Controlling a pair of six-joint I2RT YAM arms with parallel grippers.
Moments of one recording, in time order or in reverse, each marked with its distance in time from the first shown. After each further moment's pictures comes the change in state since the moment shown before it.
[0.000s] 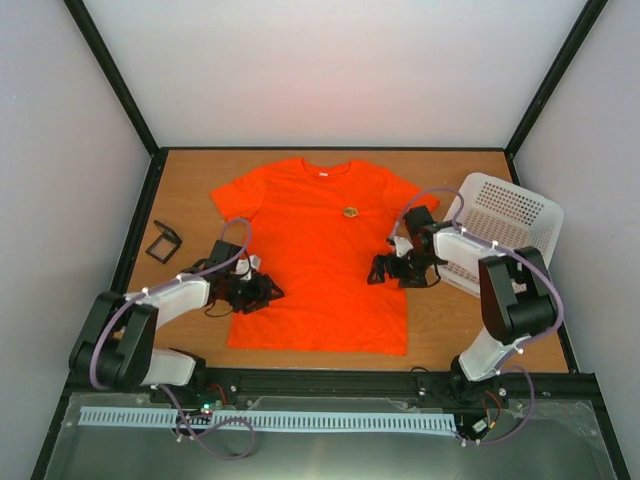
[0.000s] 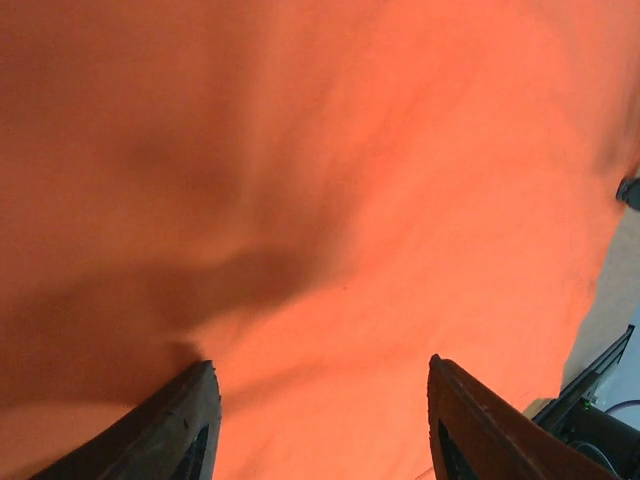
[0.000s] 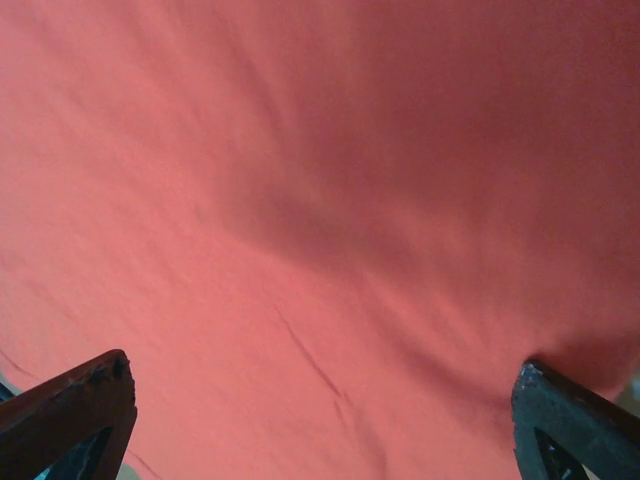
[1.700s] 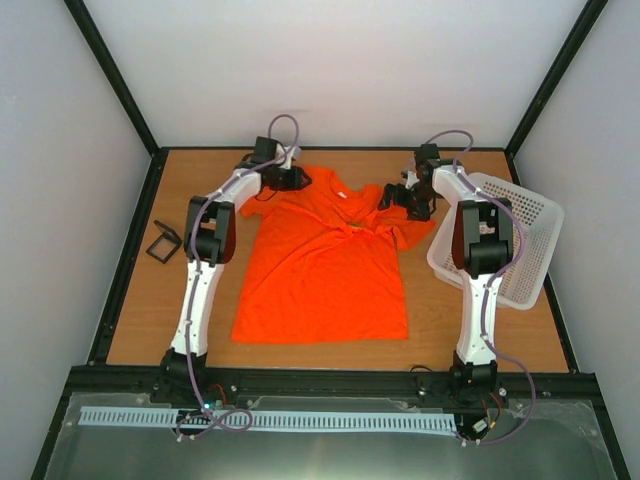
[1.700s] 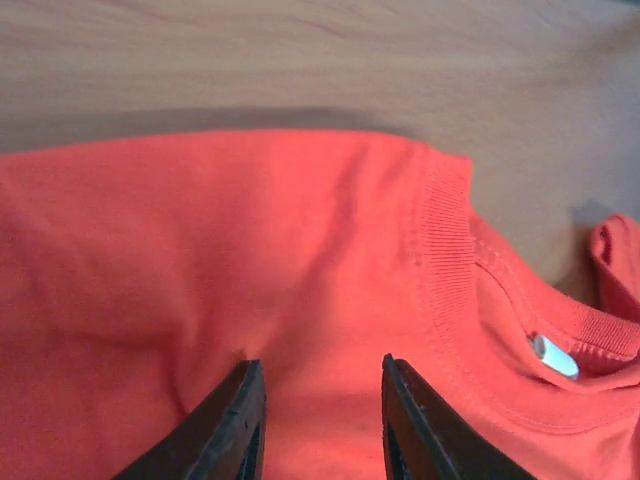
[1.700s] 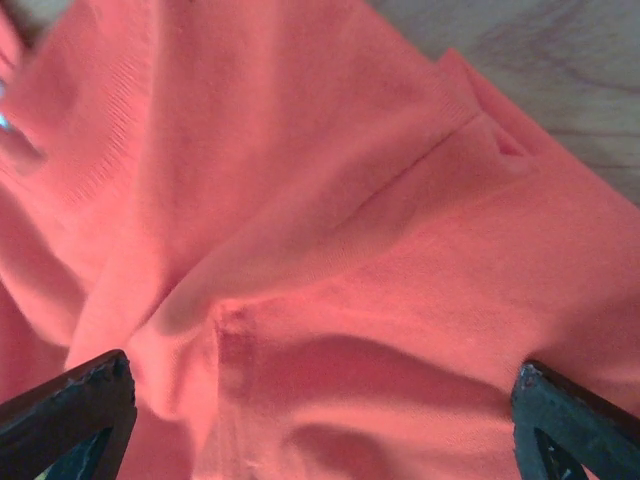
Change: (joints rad) left arm 0.060 1.225 1.654 -0.129 -0.043 0.435; right arm -0.172 0.562 0.827 -0.143 0.087 0.066
